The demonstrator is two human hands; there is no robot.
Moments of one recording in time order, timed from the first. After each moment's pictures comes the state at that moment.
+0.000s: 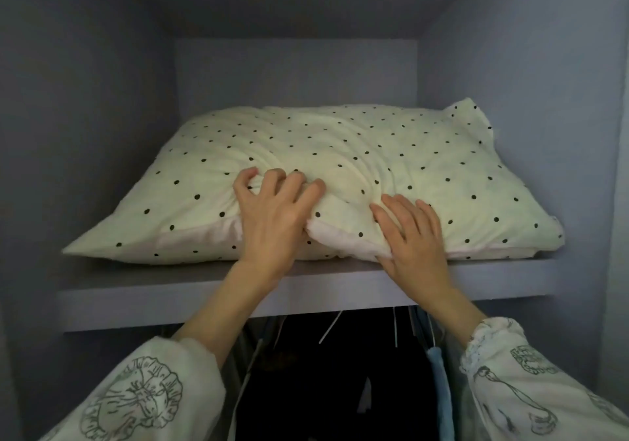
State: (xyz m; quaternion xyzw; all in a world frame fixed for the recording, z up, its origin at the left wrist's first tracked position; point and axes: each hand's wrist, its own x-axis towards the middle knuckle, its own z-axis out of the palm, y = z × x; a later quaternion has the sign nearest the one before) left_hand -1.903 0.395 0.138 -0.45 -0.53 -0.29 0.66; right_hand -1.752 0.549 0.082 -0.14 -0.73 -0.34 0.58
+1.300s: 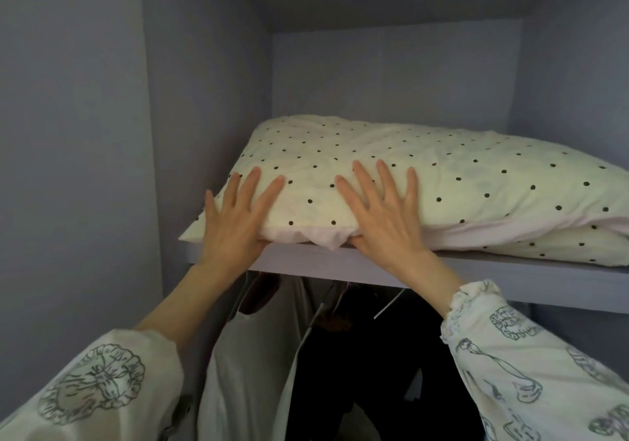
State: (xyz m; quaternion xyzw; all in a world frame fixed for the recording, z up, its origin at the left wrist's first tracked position) left_hand -1.958 0.259 0.096 -0.37 -0.81 -0.12 0.43; right_hand -1.816 0.437 0.111 -0.17 -0.84 -0.33 0.40
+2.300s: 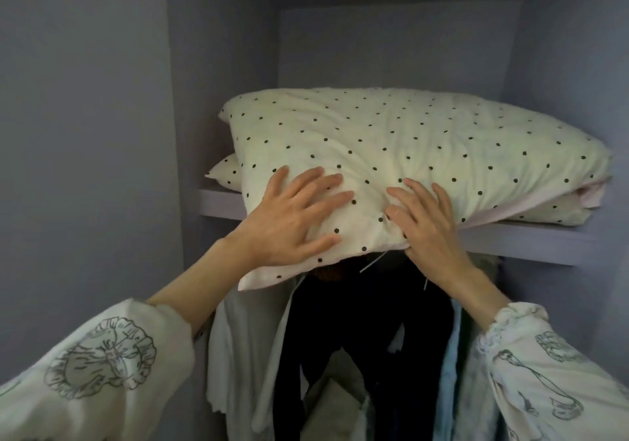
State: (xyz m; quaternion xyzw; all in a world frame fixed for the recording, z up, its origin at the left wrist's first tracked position) left_hand -1.836 0.240 0.080 -0.59 -0.68 -0.09 0.42; right_hand -1.701 0.452 0.056 0.00 -0.81 -0.25 0.53
